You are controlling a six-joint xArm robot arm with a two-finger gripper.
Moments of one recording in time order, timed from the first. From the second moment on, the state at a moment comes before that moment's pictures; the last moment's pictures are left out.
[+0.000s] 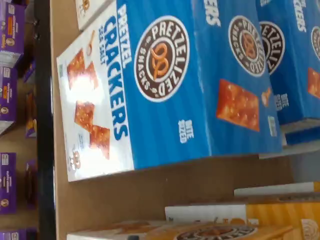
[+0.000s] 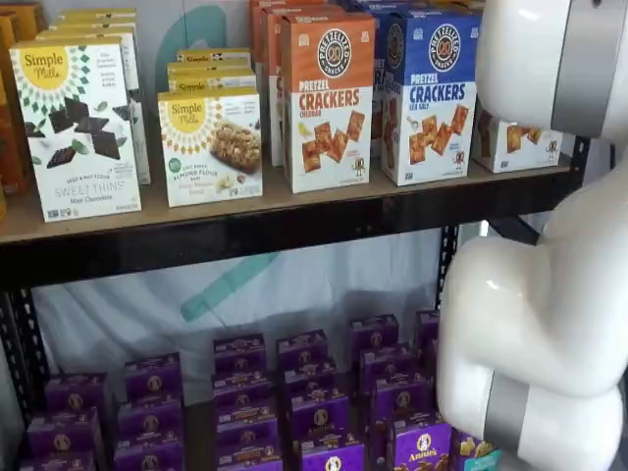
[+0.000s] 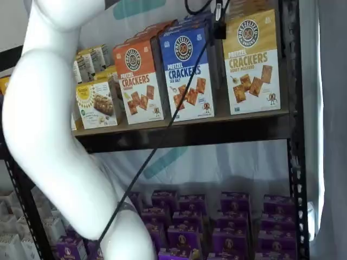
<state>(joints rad) -0.81 -0.40 -1.42 0.62 1.46 -2.26</state>
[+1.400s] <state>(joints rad) -0.70 -0.16 -1.74 0.40 1.60 -2.17</state>
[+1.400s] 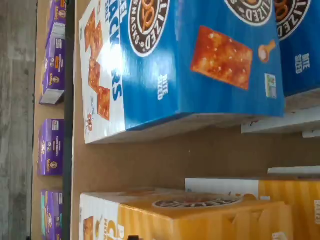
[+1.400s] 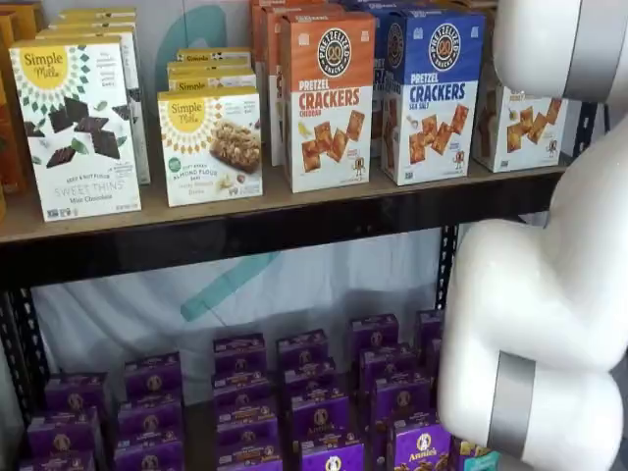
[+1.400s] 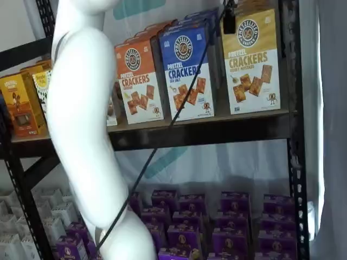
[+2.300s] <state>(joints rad) -0.62 -0.08 -1.85 0.25 1.67 -2.13</state>
